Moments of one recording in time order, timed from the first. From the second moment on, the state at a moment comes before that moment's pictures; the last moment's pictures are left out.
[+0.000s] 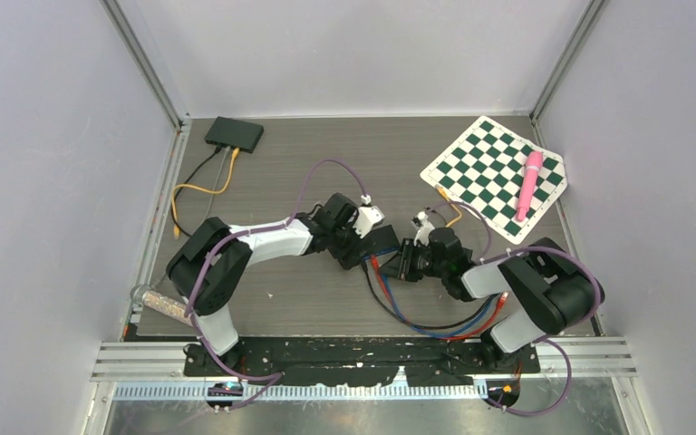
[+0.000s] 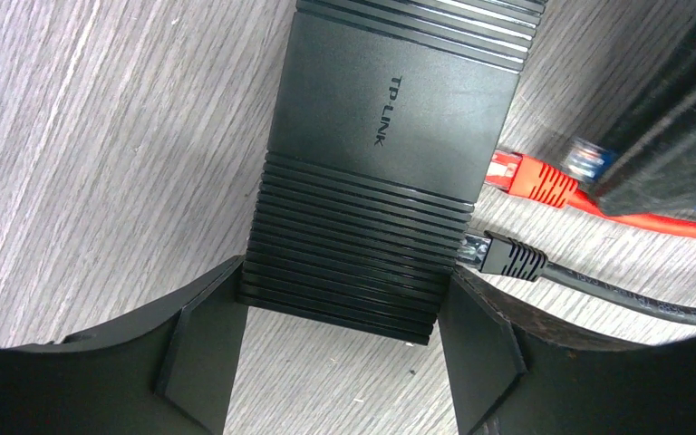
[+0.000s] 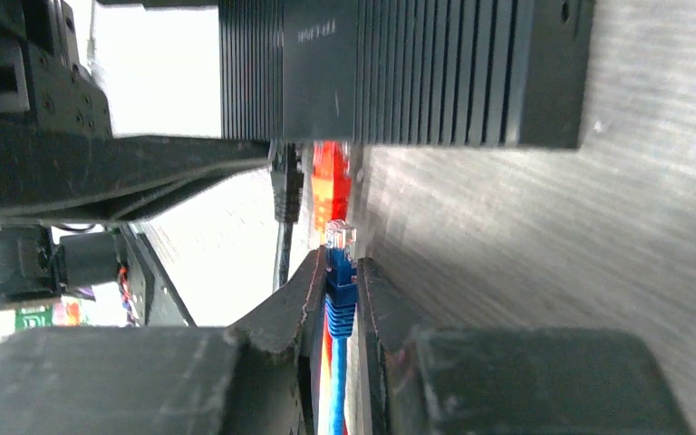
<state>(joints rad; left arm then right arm) -0.77 1.77 1.00 -0.19 0.13 0.19 0.51 1.57 0.29 0.72 -0.48 0.75</state>
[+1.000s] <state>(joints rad) -0.78 1.57 0.79 -0.08 0.11 0.06 0.55 0.49 0.46 0.11 -0.17 0.60</state>
